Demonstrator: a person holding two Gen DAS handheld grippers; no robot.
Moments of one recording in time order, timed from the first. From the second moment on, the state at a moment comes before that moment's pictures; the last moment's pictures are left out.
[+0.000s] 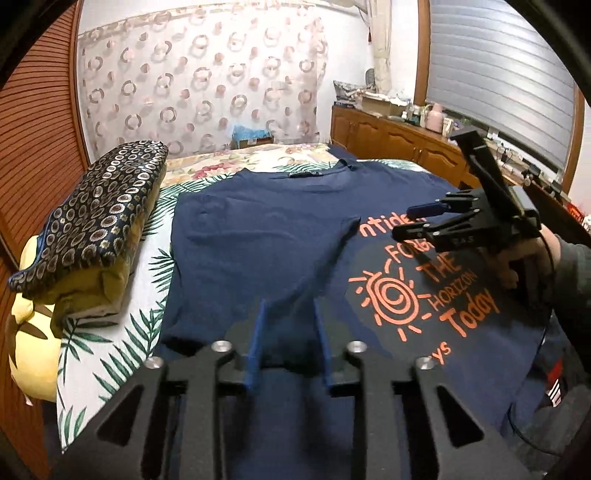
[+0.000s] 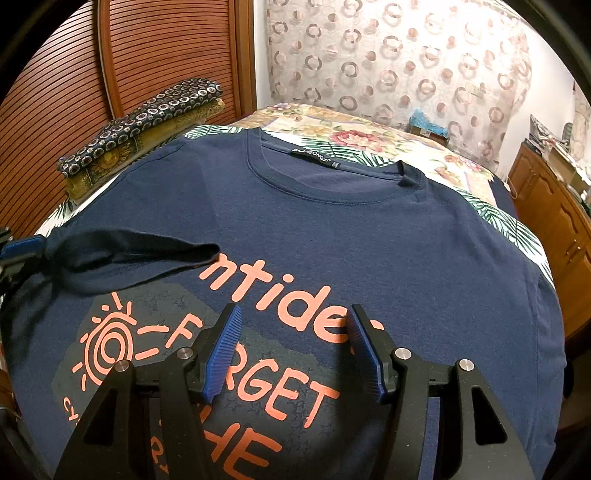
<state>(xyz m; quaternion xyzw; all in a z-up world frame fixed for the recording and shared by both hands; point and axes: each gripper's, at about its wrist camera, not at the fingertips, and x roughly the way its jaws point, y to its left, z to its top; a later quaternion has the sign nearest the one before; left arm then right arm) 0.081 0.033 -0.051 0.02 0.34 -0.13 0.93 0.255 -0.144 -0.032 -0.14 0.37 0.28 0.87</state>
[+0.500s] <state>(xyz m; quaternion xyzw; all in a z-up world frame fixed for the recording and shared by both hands) 0.092 0.047 -0.058 0.02 0.35 -0.09 0.93 0.255 -0.144 -0.032 -0.14 0.37 0.28 0.87</state>
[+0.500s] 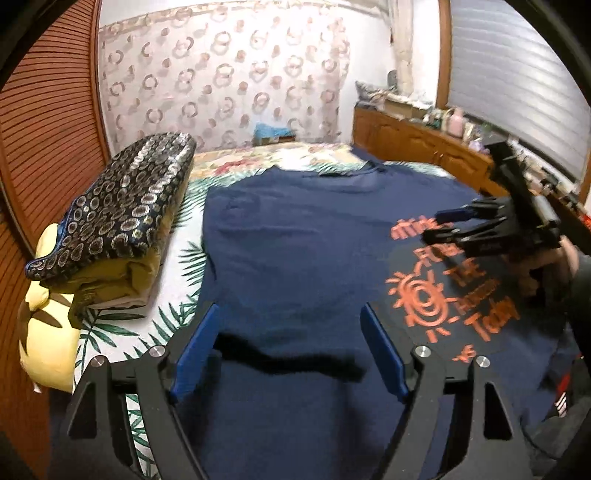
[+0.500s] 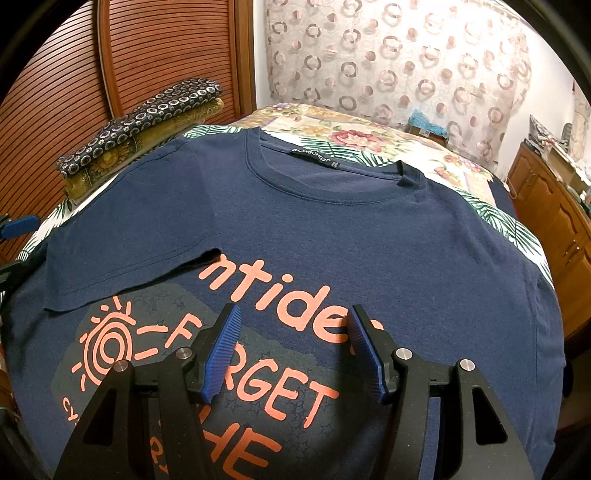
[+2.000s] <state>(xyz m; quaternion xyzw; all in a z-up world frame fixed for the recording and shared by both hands) 0.121 0.034 -0.085 0.06 0.42 -0.11 0.90 0.218 -0.448 -0.043 0.05 0.41 0.16 0.90</state>
